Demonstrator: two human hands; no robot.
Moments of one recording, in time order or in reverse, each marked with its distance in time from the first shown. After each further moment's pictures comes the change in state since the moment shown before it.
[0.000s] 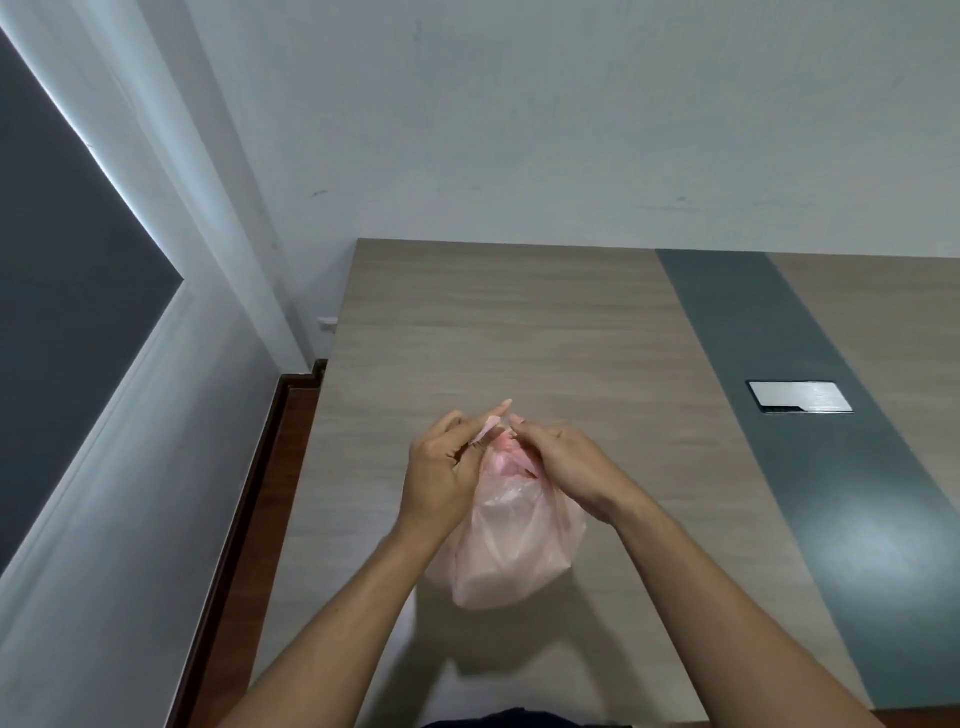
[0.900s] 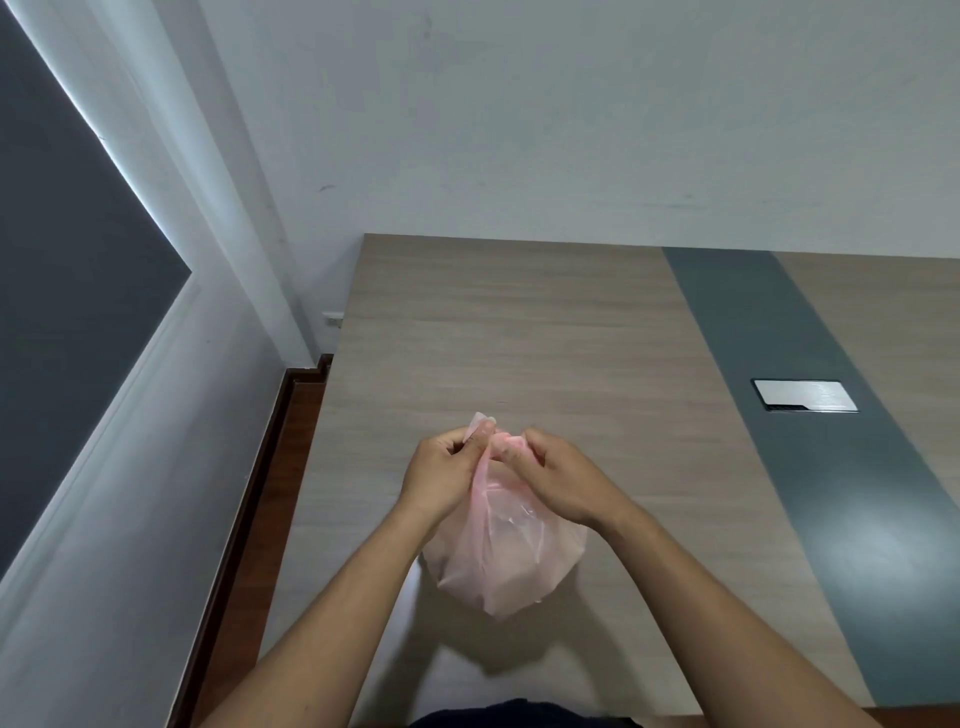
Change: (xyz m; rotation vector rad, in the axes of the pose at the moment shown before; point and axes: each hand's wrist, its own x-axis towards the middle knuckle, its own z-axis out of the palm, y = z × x) left_hand -0.005 -0.011 -0.005 -0.286 -0.164 -0.592; right_hand -0.002 0.027 0.016 -0.308 0.038 -0.188
